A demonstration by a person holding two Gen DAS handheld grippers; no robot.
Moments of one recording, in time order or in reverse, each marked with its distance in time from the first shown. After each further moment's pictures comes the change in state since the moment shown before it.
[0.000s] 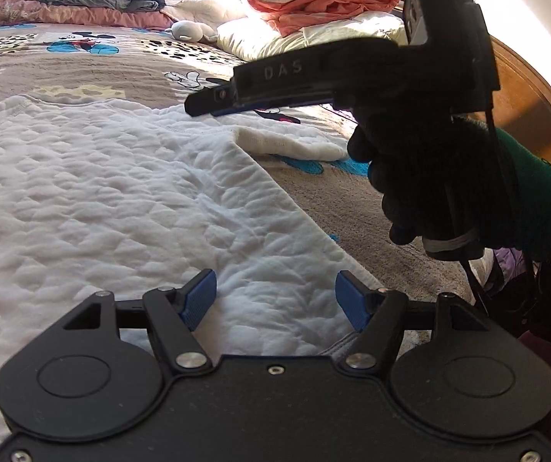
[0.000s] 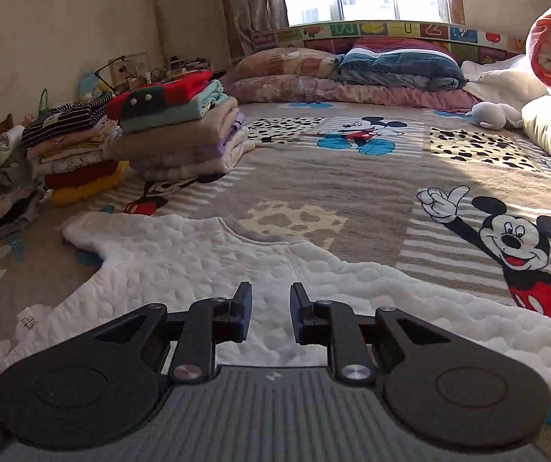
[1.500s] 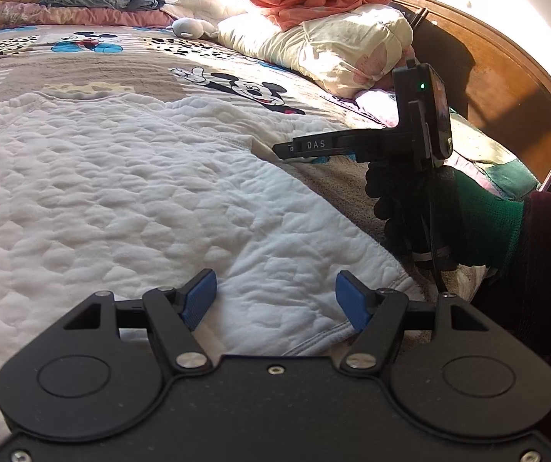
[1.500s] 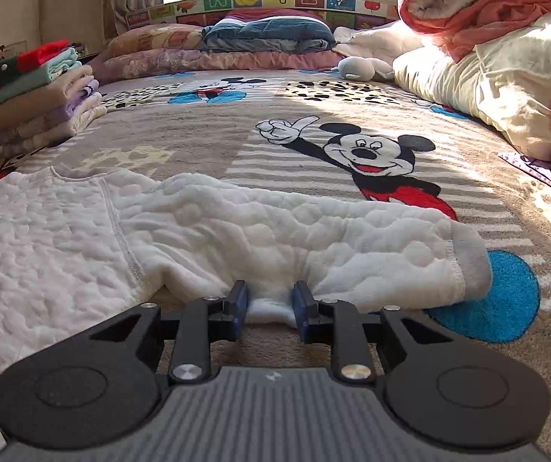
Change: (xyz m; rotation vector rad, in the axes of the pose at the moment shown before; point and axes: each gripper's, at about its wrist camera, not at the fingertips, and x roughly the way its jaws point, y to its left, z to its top) left arm -0.009 0.008 -0.008 0.023 0.015 0.006; right arm 0.004 -0.073 -0.059 0.140 -0.001 -0.355
